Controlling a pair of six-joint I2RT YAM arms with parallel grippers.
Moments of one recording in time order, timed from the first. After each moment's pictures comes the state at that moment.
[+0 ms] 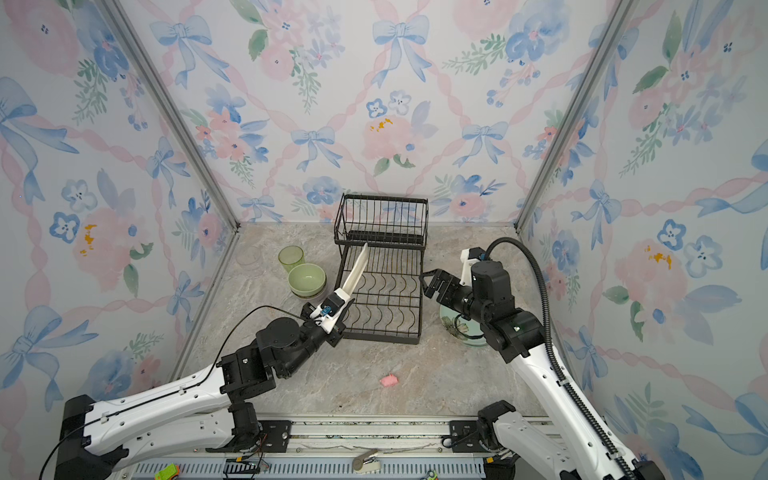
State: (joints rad) left arm -1.10 0.92 0.69 0.08 -0.50 0.27; right arm 0.41 0.94 1.01 -0.57 -0.15 0.77
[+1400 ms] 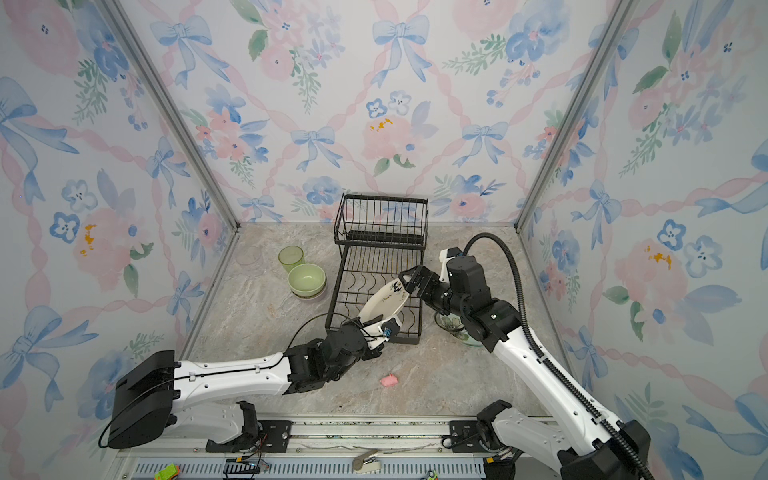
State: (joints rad) left arm -1.19 1.34 0.75 0.21 -0.56 0.44; right arm 0.52 1.07 1.02 -0.47 -0.19 0.95
